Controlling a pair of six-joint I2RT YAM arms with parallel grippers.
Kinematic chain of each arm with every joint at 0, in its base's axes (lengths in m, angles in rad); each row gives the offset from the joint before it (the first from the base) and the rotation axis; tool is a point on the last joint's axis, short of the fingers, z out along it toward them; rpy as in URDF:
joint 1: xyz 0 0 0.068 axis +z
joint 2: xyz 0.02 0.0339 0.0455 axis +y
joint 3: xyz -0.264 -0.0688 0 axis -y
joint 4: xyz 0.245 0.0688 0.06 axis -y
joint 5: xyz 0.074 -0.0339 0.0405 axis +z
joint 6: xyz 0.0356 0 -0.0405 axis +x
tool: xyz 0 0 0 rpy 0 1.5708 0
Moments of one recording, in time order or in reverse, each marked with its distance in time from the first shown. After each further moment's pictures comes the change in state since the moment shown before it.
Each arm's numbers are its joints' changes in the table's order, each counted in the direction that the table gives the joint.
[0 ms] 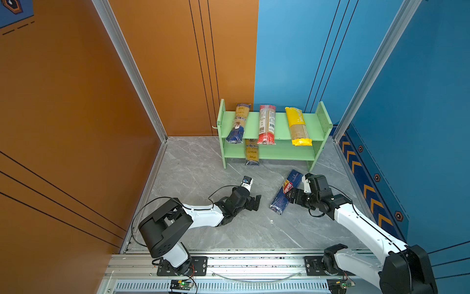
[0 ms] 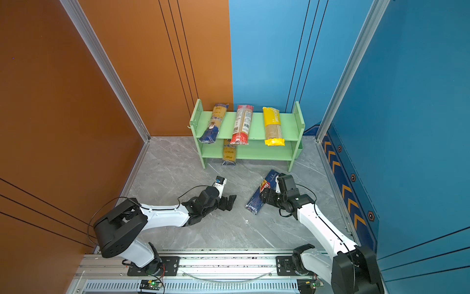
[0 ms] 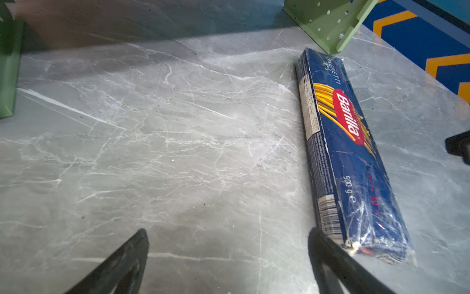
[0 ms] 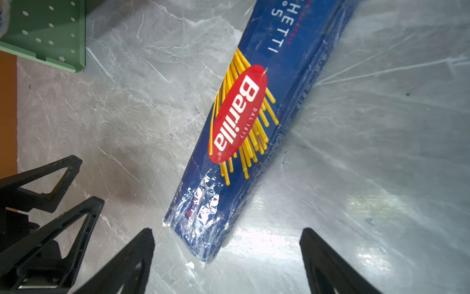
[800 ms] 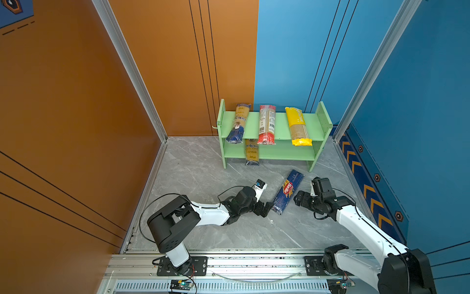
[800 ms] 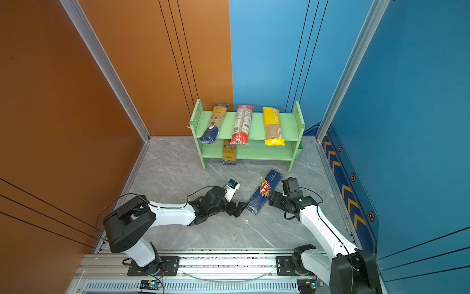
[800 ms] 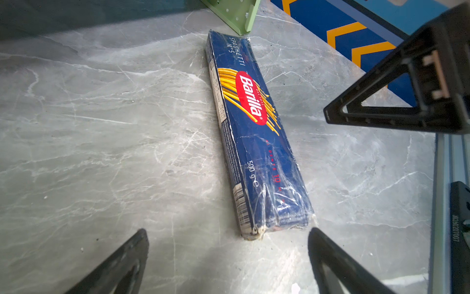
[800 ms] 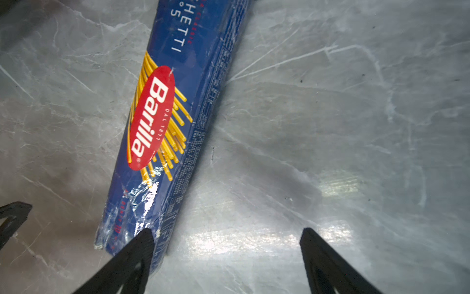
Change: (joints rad) left arm -0.047 0.064 0.059 0.053 -0.248 0.081; right arm -0.060 0.005 -0.025 -0.074 -0.163 -0.006
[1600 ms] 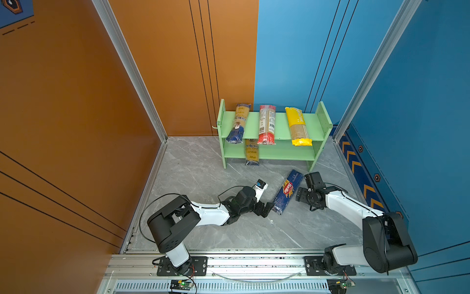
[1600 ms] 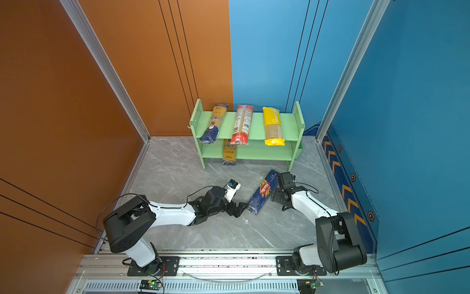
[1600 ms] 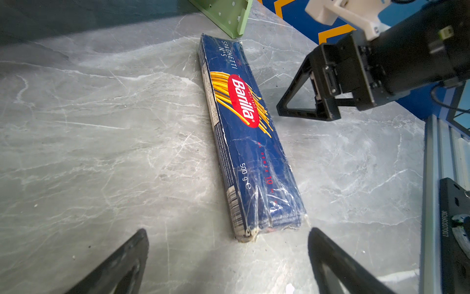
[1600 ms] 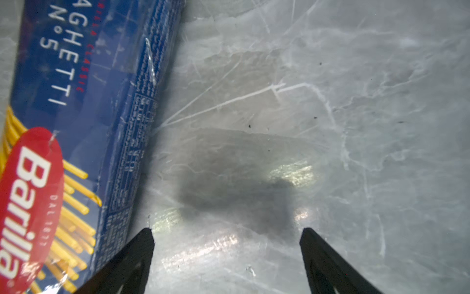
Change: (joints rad) left arm 0.000 0.000 -0.002 0.011 -0.015 0.007; right arm -0.016 0.318 0.092 0.101 -0.184 0.002
